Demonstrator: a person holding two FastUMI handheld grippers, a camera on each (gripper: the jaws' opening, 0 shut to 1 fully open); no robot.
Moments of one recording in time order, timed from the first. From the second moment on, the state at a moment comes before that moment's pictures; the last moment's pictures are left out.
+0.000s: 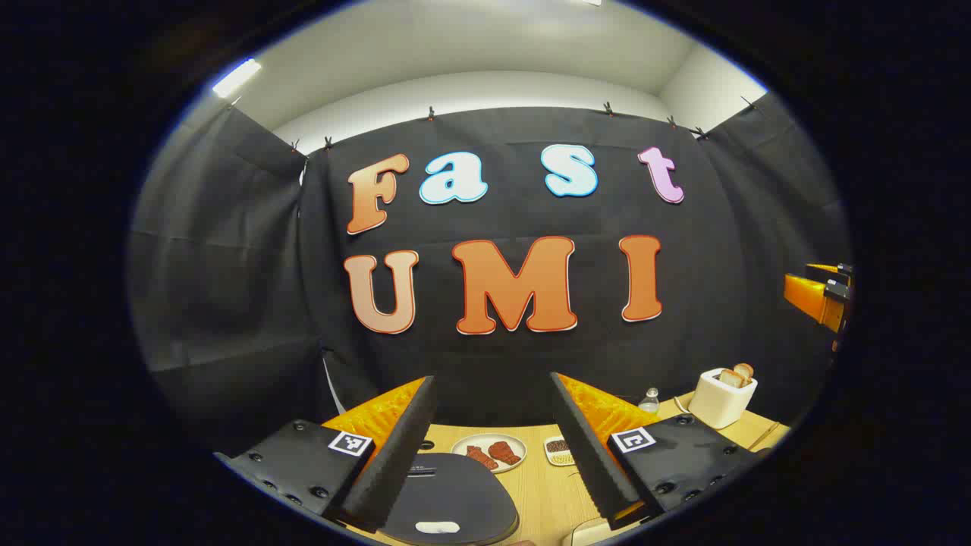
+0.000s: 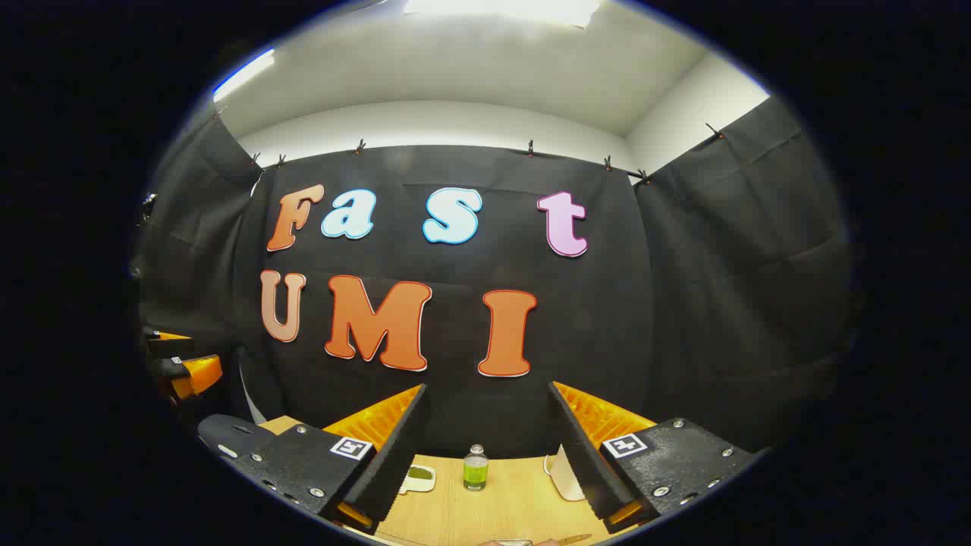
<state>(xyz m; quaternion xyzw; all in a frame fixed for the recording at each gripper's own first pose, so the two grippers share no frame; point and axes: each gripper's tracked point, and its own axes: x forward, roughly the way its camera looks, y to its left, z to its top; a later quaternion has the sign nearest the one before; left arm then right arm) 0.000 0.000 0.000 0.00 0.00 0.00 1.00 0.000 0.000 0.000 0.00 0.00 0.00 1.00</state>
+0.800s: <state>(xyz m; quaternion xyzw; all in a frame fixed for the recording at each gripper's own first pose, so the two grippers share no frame) -0.019 -0.031 0.061 -0.01 -0.04 0.00 1.00 0.004 -0.007 0.015 0.00 -0.02 0.04 1.00</state>
